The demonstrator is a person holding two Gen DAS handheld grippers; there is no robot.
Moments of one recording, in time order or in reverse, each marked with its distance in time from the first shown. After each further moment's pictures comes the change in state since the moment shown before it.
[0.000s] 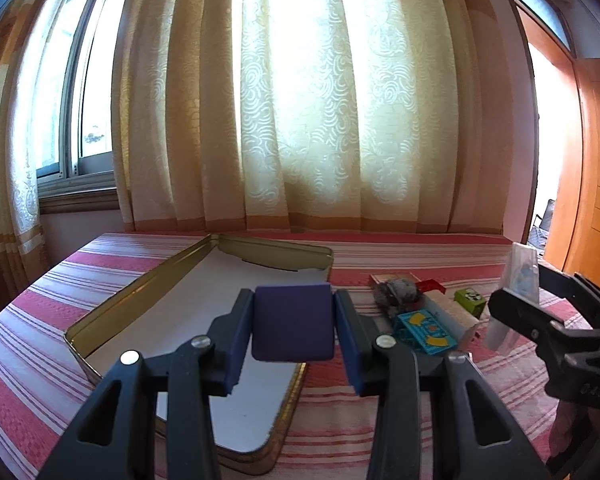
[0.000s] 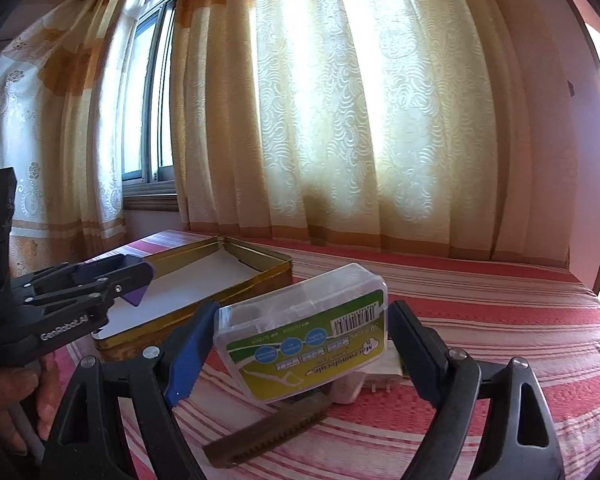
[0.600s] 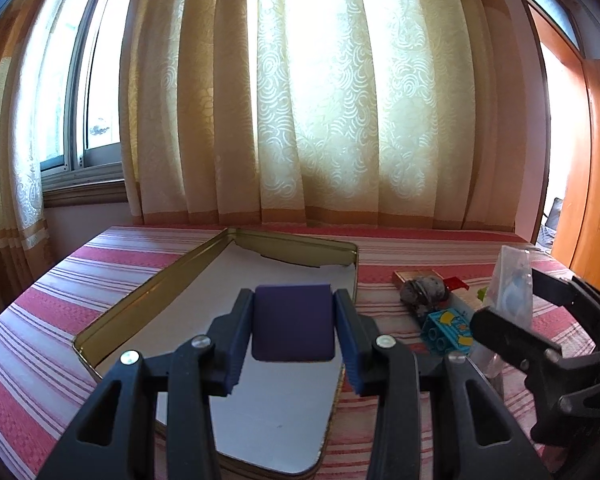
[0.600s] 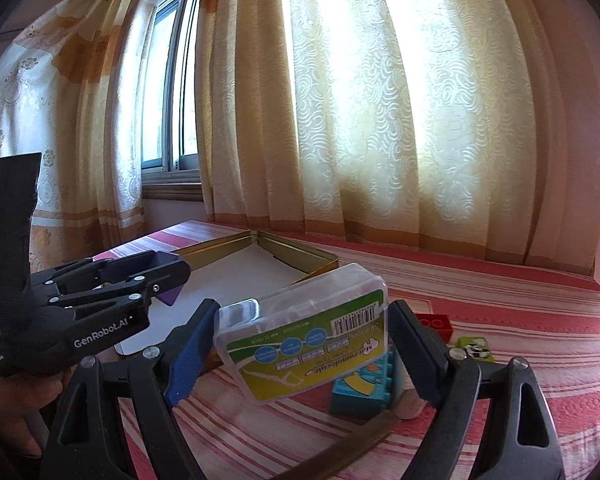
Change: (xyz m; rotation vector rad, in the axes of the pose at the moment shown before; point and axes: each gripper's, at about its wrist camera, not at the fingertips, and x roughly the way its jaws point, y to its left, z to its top) left arm 0.016 0.023 0.004 -0.005 0.028 0.017; right arm 0.030 0.042 0.007 -0.032 0.034 0.062
